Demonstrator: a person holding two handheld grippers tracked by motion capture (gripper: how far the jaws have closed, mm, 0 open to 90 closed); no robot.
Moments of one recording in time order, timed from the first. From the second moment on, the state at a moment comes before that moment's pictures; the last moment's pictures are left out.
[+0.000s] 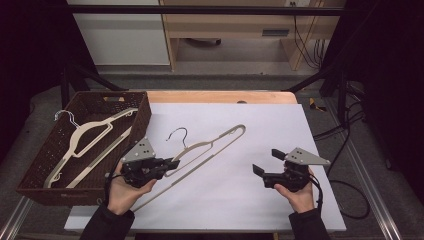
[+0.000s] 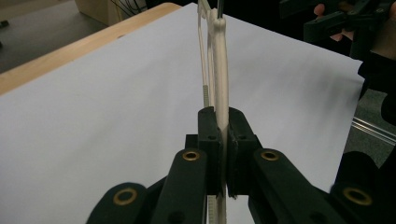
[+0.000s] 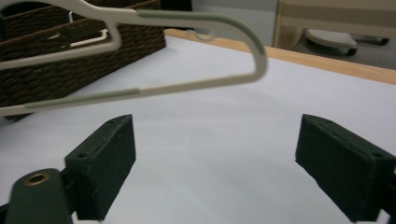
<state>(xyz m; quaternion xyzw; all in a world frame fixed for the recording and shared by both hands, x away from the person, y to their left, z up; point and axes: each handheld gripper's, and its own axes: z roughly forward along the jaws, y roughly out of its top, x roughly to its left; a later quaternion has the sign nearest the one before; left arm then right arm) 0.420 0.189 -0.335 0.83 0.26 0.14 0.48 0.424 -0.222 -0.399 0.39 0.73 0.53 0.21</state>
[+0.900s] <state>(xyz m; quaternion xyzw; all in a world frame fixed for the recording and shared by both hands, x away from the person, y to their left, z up) 0.462 0.316 -0.238 0.79 0.31 0.21 0.48 0.421 -0.241 -0.395 0.42 0.71 0.52 0.23</state>
